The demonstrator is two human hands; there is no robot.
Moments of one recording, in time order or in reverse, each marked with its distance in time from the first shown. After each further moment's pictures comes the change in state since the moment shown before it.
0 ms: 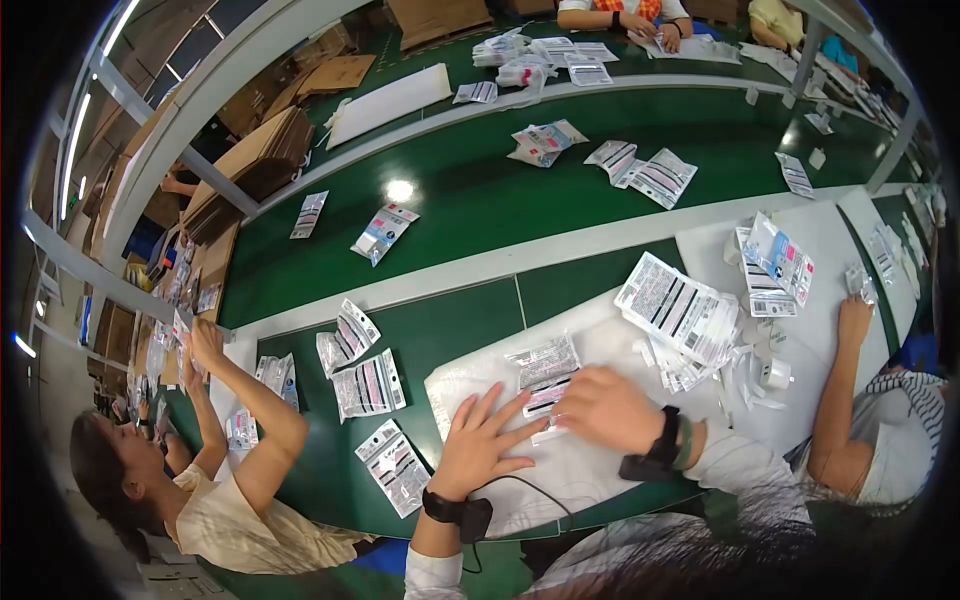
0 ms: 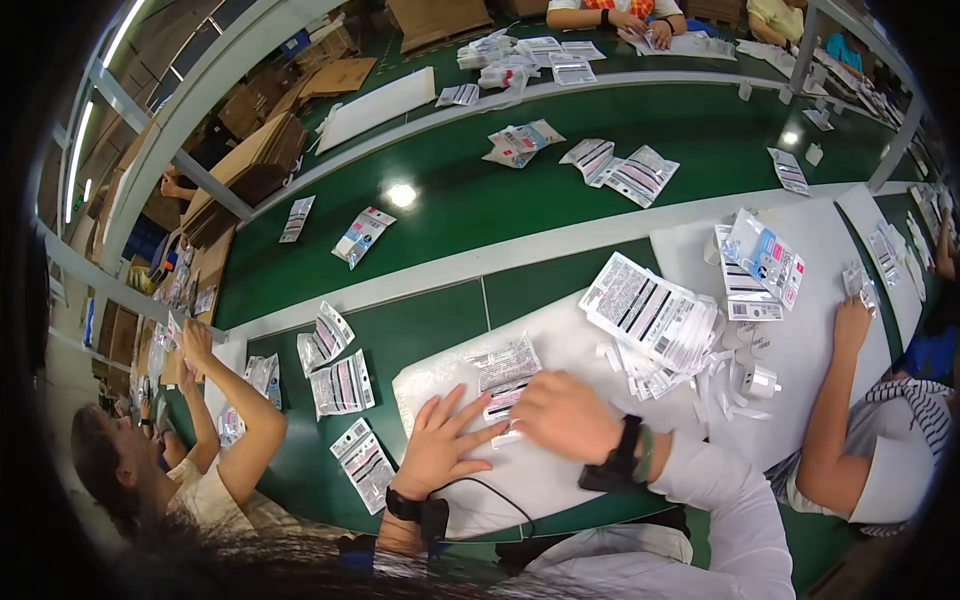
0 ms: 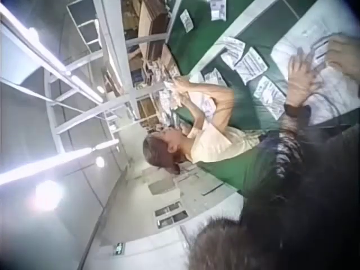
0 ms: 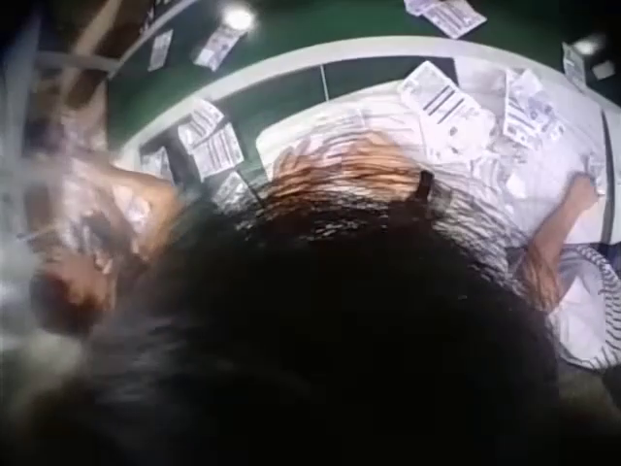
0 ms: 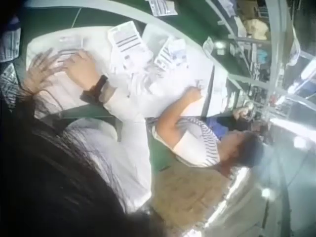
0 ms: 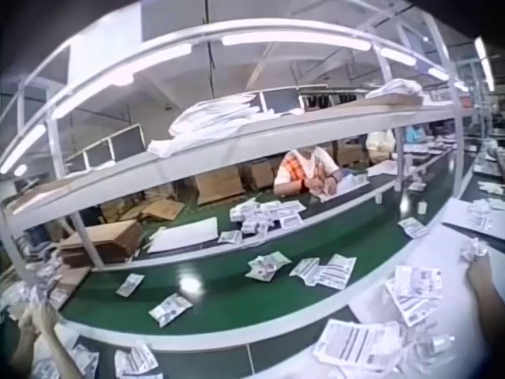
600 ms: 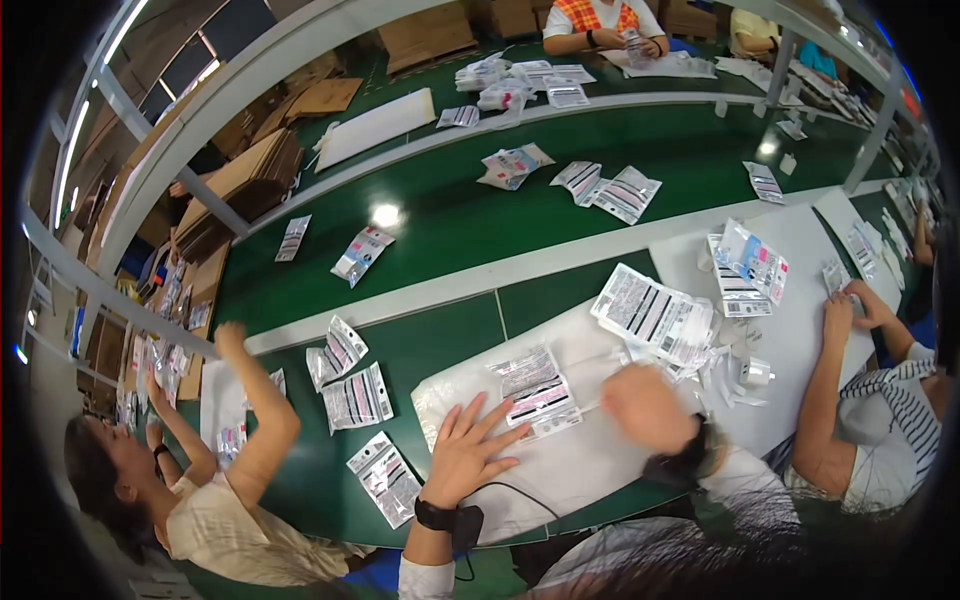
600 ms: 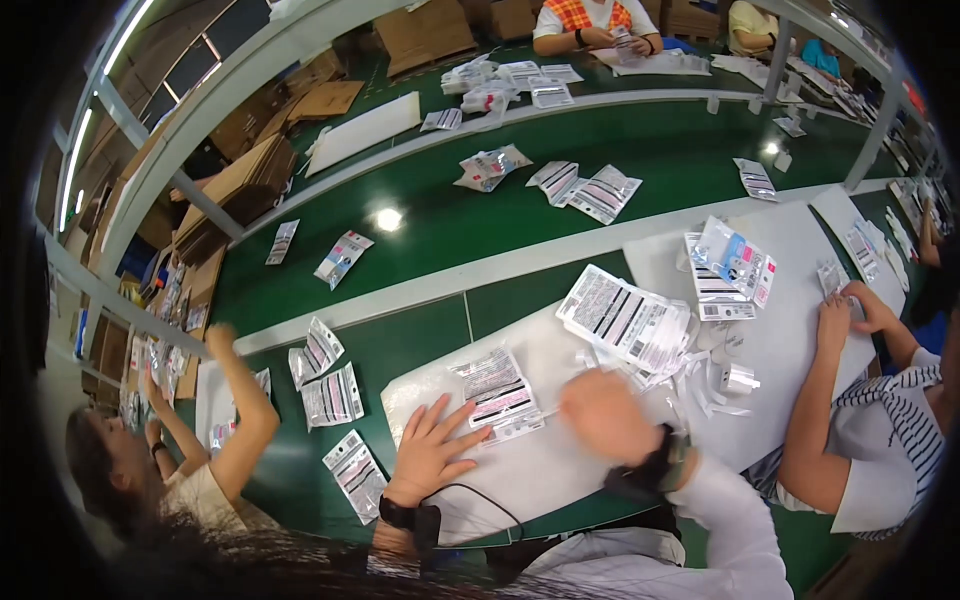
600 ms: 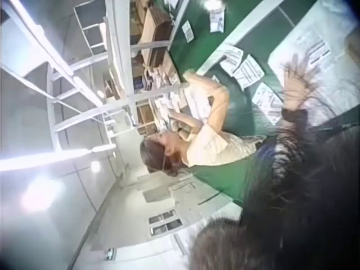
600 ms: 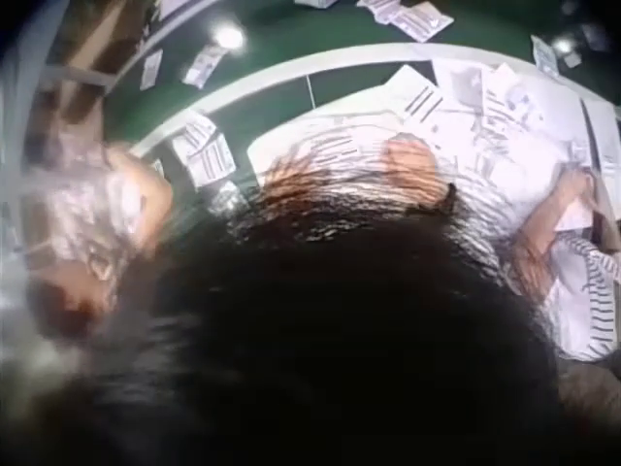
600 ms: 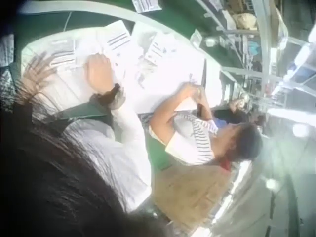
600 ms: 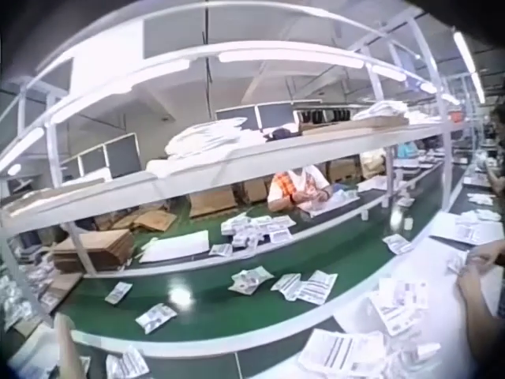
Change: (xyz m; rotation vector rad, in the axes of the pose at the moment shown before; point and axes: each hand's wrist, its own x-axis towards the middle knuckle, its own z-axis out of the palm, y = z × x) left_hand -0.007 0.004 0.002 0.063 0.022 -0.054; right_hand -0.046 0.006 -0.032 -0.063 0.135 0.266
